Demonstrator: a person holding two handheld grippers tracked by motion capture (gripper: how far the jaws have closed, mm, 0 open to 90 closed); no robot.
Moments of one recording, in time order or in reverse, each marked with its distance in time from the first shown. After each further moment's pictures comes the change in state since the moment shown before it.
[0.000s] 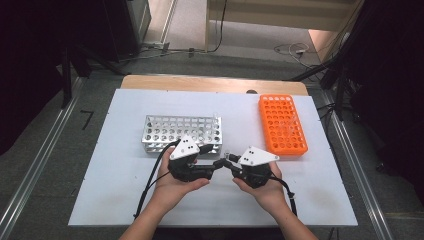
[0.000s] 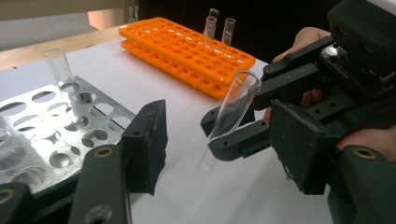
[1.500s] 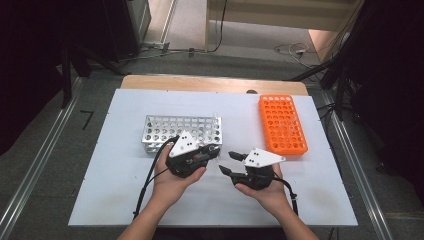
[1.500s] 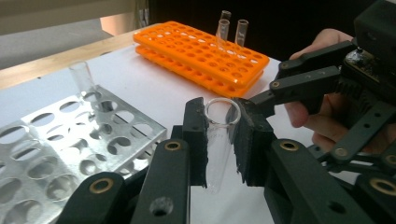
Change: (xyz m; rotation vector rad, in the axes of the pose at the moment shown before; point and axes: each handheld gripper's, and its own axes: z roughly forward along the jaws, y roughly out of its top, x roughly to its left) left arm 0.010 0.010 -0.006 -0.015 0.056 0.039; right arm -0.008 -0.009 -0.008 -0.055 0.070 0.048
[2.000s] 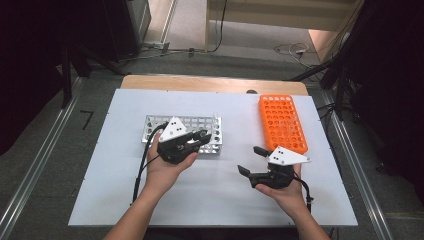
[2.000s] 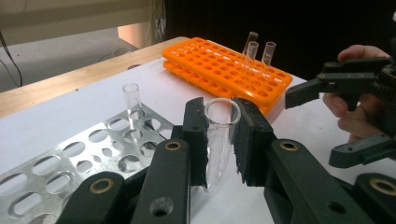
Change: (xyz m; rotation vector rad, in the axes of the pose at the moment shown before) left arm 0.029 0.018 -0.008 -0.030 0.046 -0.021; right arm -0.029 -0.022 -0.034 -0.047 -0.069 0.098
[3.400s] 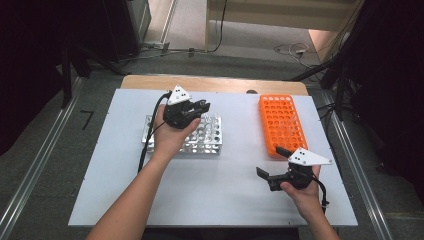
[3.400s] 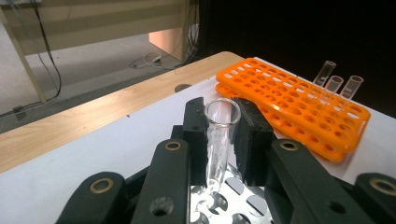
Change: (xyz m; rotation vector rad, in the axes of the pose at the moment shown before) left arm 0.059 0.034 0.052 -0.001 0.112 -0.010; right arm -0.030 -0.018 -0.029 -0.012 -0.043 0.069
